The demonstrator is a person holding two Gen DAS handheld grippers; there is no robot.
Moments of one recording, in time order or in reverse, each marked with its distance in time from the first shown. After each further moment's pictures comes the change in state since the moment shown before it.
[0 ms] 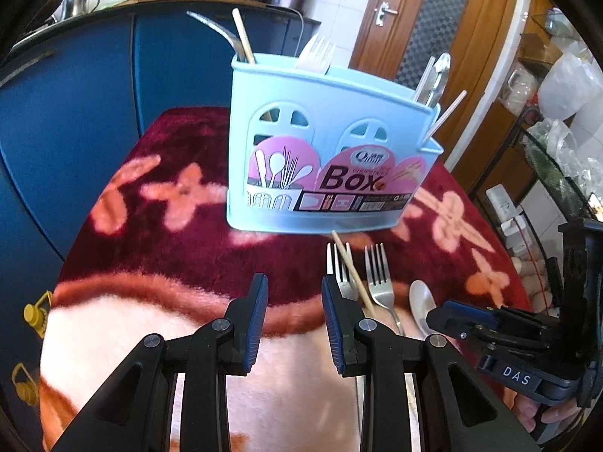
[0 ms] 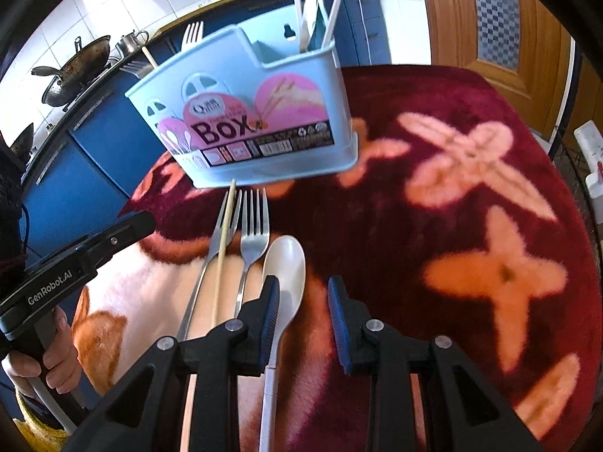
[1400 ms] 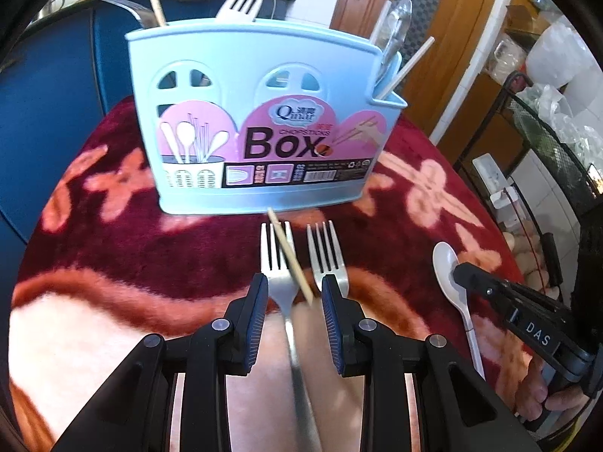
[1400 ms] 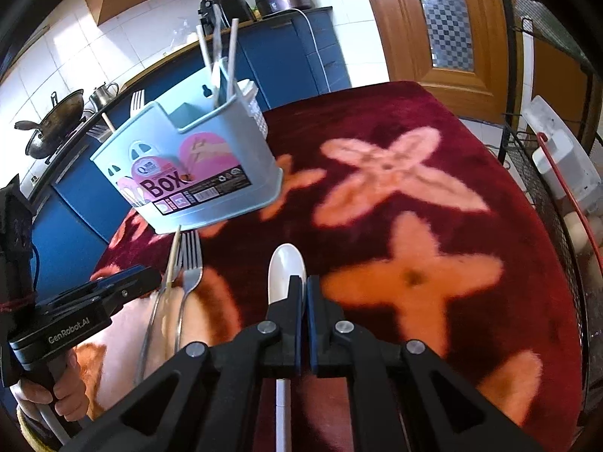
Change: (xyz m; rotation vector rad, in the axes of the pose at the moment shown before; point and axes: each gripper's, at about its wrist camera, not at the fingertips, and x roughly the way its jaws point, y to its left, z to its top) left arm 0.033 -0.046 -0.001 0.064 0.089 -0.047; right arm -0.028 -0.058 -0.005 0.126 -0.154 -0.054
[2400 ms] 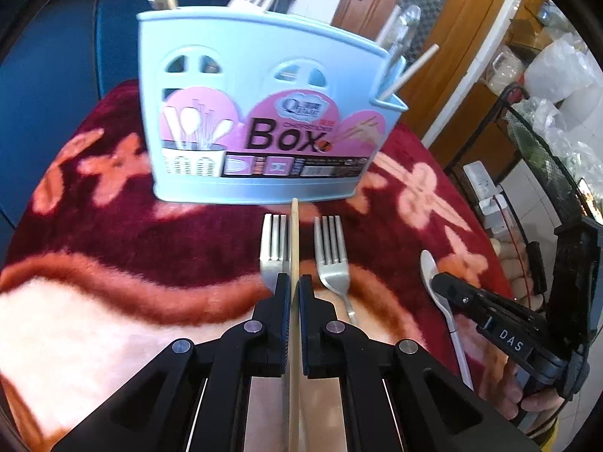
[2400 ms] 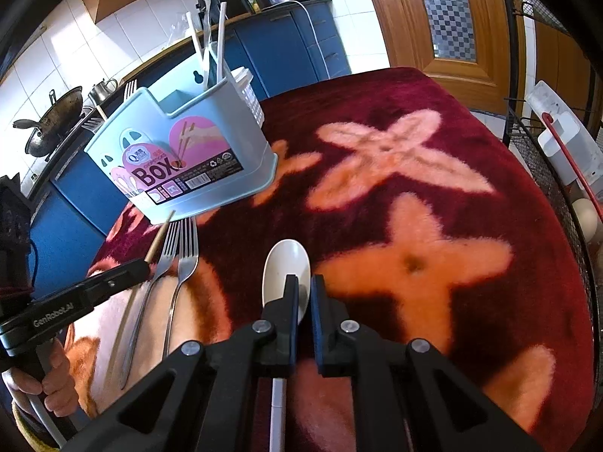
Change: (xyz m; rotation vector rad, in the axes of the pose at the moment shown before) left arm -0.008 0.011 -0.004 -0.056 0.011 -0.049; right arm 0.009 -0.005 -0.005 0.007 0.031 0.023
